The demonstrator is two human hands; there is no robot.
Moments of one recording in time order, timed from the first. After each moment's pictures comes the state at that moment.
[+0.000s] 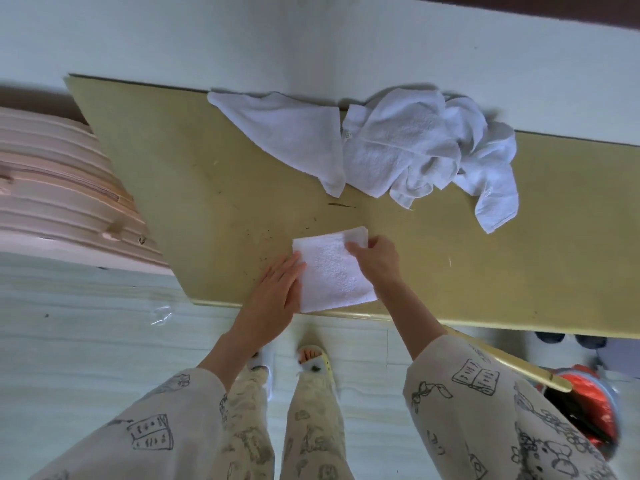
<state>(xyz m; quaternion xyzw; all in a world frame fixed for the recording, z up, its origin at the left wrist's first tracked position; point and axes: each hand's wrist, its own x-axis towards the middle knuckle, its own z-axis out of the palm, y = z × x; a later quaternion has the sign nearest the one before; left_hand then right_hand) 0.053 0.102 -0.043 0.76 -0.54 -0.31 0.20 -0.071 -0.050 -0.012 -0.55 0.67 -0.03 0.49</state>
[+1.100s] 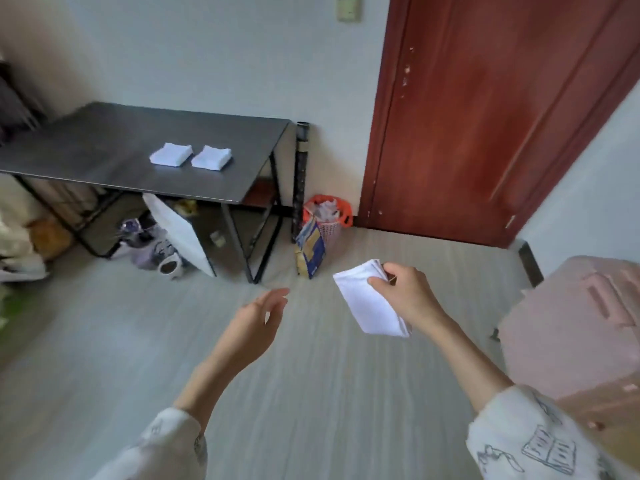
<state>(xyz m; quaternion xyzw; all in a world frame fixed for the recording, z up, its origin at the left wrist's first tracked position) -0.220 0.826 0.205 0.90 0.24 0.11 0.34 -0.040 0.654 0.238 -0.87 -0.27 0.15 0.38</state>
